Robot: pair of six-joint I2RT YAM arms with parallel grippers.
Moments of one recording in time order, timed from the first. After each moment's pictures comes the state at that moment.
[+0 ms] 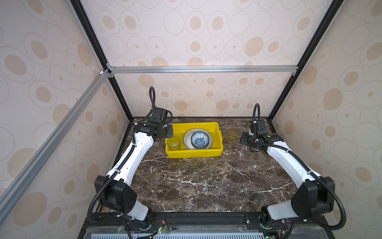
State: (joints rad) left arm -0.28 1.52 1.56 -0.92 -0.11 -0.32; right arm 0.20 1.44 1.23 -0.67 0.11 0.48
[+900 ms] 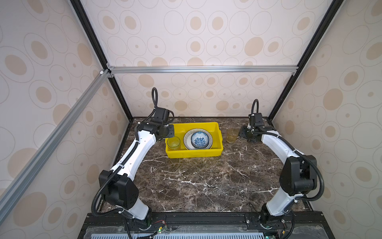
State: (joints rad) left arm -0.28 1.57 1.56 -0.89 -0.12 -0.32; right arm 0.12 1.74 1.40 -0.57 0.02 0.48
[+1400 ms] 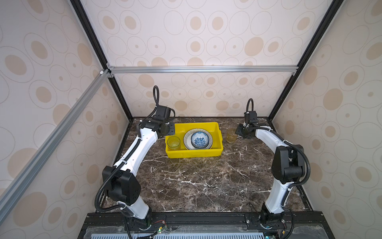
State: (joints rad) left arm -0.28 1.63 1.61 -0.87 -0.15 -0.30; right arm 0.11 1.93 1.55 -0.55 0.02 0.48
